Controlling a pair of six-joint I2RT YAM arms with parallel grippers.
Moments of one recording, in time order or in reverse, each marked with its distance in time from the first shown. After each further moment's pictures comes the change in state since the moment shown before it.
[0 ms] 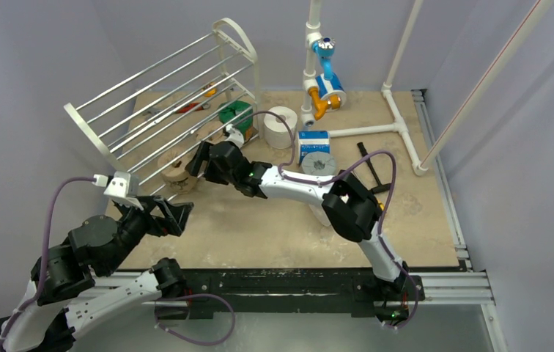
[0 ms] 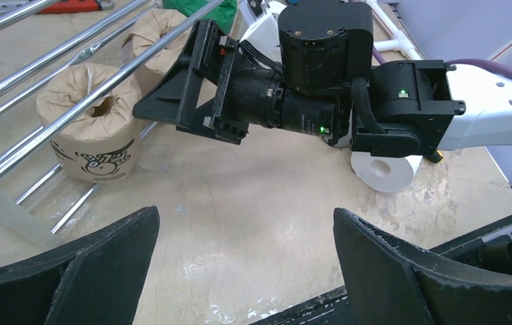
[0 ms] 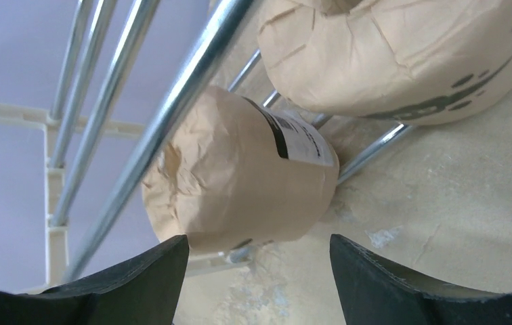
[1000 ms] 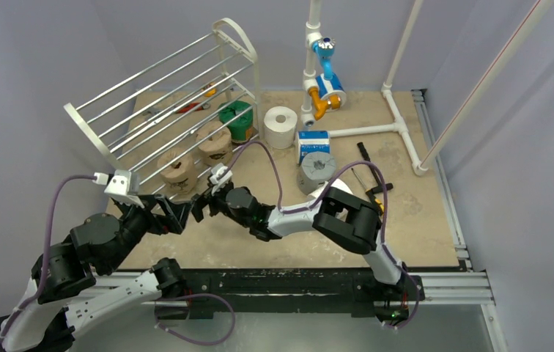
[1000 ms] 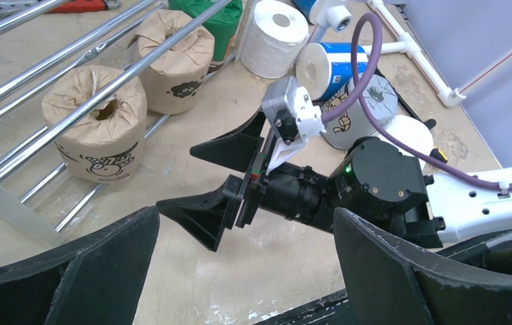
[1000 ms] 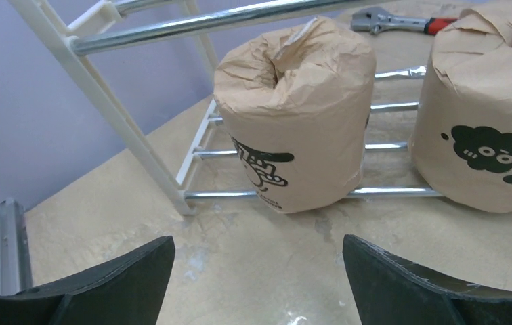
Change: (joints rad) left arm 0.000 0.023 0.010 -0.003 -0.014 -0.008; right arm 0.142 -0.083 -0.520 0.781 0.013 -0.795
